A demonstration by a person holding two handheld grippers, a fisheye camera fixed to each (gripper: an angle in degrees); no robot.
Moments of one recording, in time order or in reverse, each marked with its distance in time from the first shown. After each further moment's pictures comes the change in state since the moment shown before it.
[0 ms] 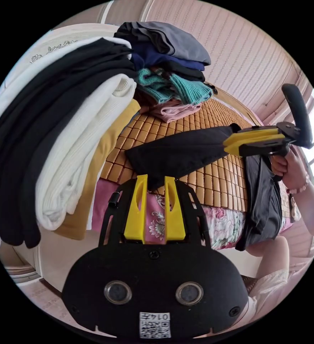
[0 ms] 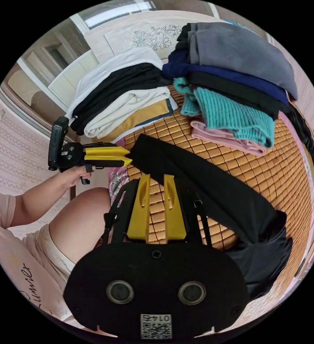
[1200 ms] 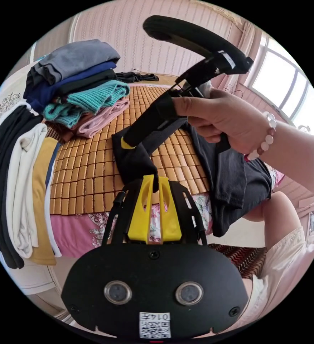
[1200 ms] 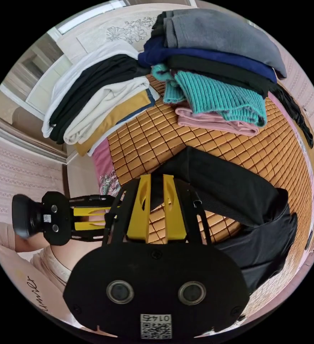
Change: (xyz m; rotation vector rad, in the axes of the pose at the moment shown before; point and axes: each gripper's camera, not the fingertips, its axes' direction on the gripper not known) left arm 0.169 0.062 0.028 -0.019 0.081 0.384; right arm -0.026 -0.033 0.047 -0.049 0.055 0.235
